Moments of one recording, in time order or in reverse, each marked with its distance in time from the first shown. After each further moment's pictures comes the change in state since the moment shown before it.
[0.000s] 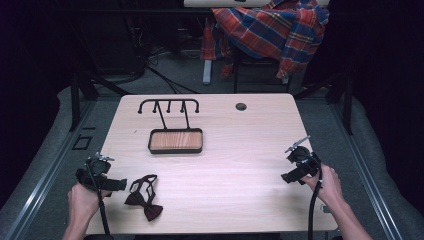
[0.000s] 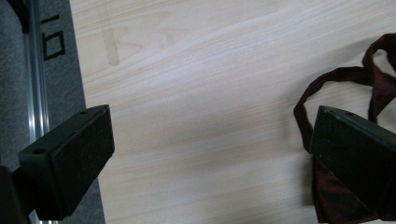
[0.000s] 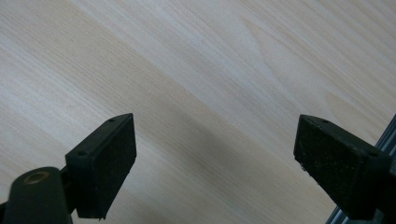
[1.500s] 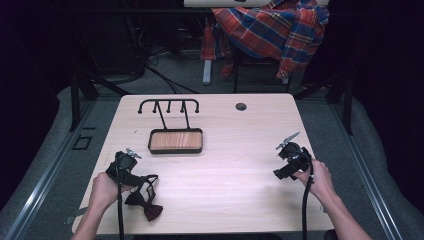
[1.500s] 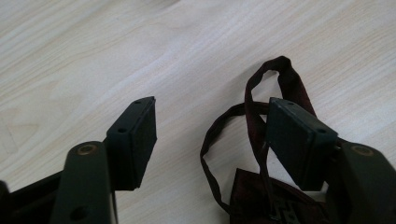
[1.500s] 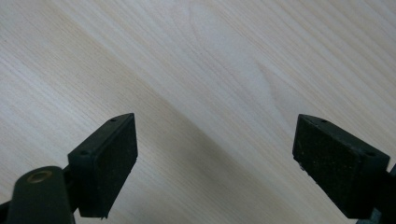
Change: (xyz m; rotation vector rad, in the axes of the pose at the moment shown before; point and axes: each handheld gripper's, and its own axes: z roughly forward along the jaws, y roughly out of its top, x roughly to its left) left arm -0.044 0.036 0.020 0.039 -0.161 0.241; right arm 0.011 0.023 0.006 -0.051 0.005 -0.050
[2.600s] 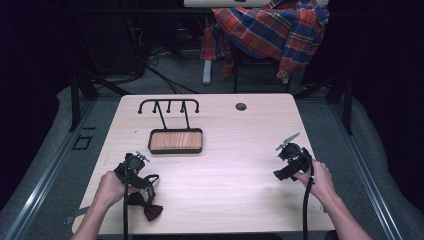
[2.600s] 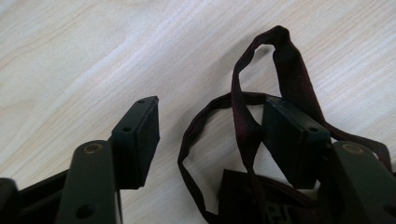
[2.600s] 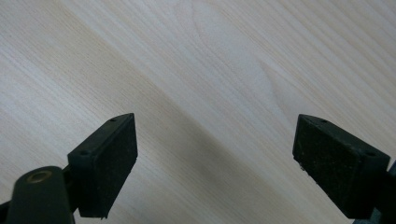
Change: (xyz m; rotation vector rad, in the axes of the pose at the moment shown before) left arm -0.006 0.009 0.021 0.130 -0.048 0.074; right arm 0.002 -0.001 -0.004 0.018 -0.003 -0.025
